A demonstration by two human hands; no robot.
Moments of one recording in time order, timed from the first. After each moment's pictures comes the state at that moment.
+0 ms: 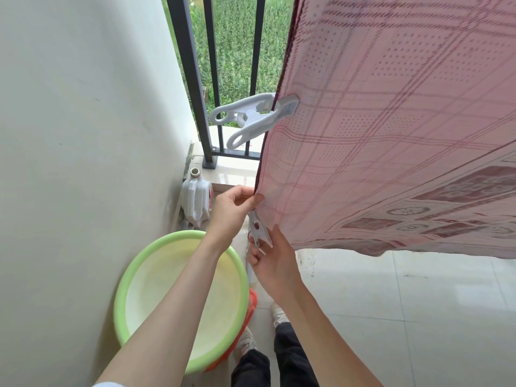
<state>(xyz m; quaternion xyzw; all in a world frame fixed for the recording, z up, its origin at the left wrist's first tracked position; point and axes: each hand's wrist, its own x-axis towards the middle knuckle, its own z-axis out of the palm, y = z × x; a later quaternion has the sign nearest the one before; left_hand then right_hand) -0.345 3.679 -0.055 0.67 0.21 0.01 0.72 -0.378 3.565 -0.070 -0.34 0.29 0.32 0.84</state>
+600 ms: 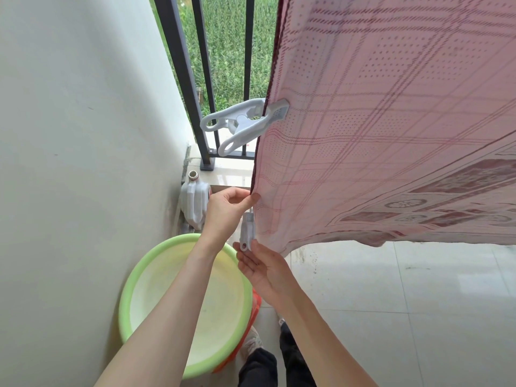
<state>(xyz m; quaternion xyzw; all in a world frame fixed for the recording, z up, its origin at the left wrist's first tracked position) -0.343 3.685 -0.045 0.70 0.25 0.00 0.67 -0.393 3.567 -0.066 -0.37 0.26 0.38 0.81</state>
